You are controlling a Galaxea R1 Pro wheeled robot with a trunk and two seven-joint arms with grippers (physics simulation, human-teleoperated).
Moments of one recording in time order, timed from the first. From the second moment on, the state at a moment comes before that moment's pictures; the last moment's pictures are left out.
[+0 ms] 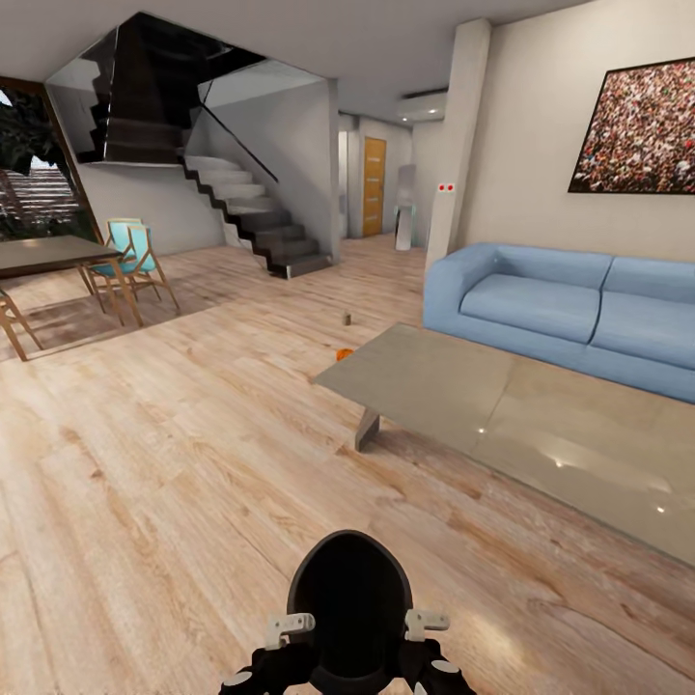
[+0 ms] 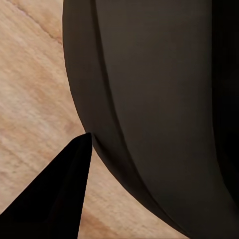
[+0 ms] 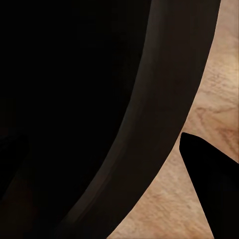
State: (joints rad) left arm -0.34 -0.16 -0.10 -0.47 0.19 0.07 -0.01; right arm -0.39 0.17 0.14 -0.42 -0.18 0.07 -0.08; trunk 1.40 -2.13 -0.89
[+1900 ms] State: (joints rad) left arm -0.34 -0.16 -0.10 -0.47 0.19 0.07 0.00; right arm -0.39 0.17 0.14 -0.42 -0.17 0.07 -0.08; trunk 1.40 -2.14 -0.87
